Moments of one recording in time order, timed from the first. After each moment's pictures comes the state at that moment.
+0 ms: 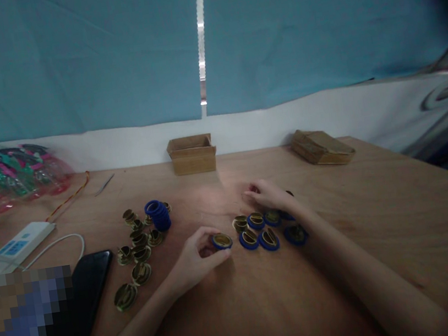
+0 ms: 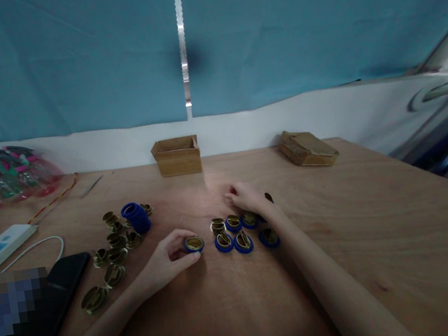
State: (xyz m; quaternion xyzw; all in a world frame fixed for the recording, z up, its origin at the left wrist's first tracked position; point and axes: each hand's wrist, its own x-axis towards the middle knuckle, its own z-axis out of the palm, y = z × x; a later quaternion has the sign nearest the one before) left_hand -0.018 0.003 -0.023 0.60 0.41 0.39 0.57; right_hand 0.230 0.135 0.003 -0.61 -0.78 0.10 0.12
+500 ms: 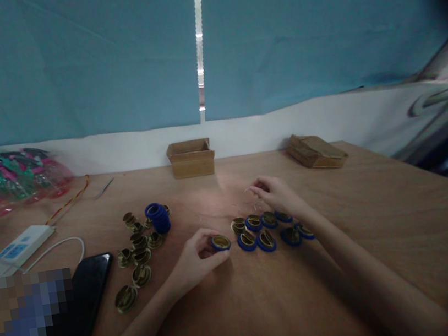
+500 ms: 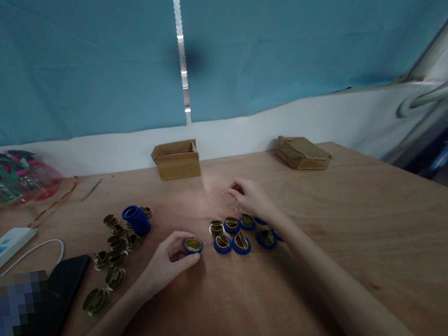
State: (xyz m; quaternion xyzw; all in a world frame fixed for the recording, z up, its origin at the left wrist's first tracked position) left_hand -0.018 0.003 -0.023 0.60 0.40 0.39 0.57; right_hand 0.231 0.103 0.033 -0.59 -0.76 0.12 0.26
